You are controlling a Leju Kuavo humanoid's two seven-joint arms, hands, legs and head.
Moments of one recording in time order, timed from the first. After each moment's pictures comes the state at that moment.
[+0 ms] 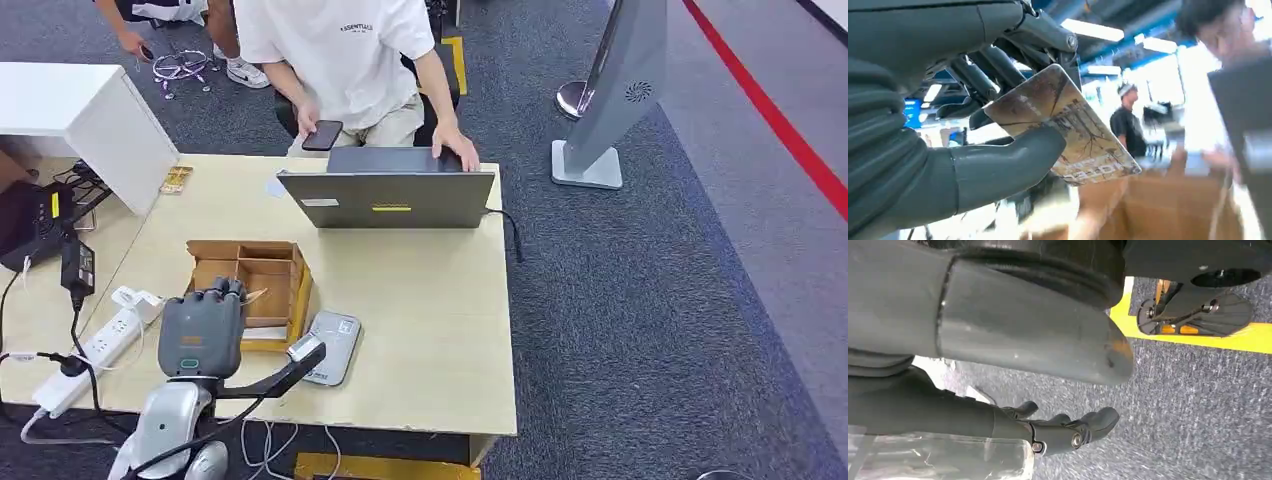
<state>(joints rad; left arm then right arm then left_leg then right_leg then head) -0.03 0.05 -0.35 -1.71 -1.48 0.03 0.16 -0.06 0.28 -0.88 -0.22 1.13 -0.25 0.01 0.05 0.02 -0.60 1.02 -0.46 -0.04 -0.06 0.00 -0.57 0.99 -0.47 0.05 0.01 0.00</state>
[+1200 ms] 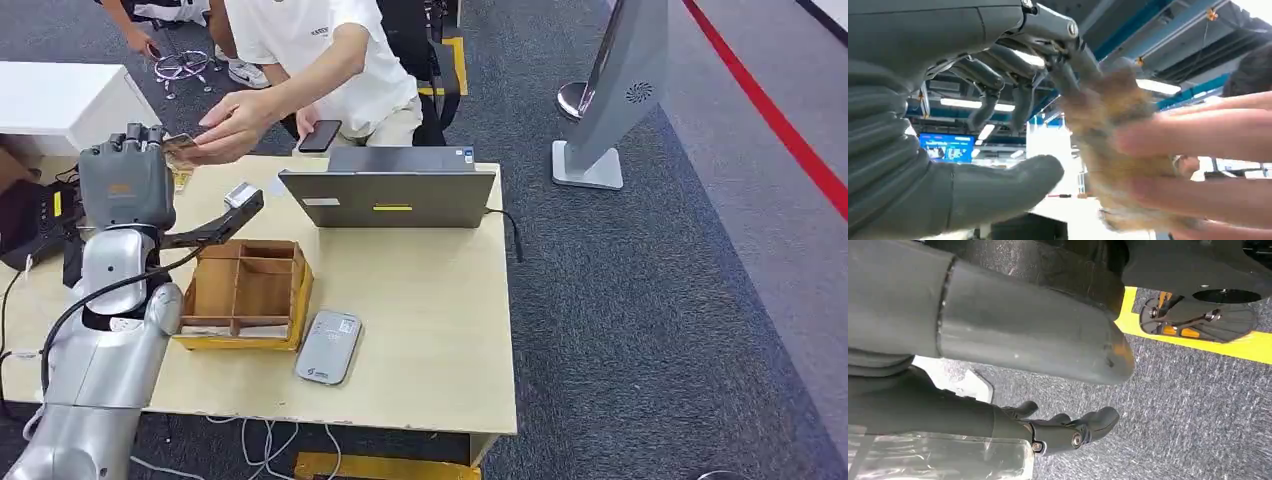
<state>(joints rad) -0.59 0.13 -0.24 -1.23 -1.51 0.14 0.22 -0.07 0.29 -0.84 -0.20 1.20 -0.25 0.02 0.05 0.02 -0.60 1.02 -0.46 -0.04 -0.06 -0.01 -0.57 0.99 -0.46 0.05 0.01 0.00</state>
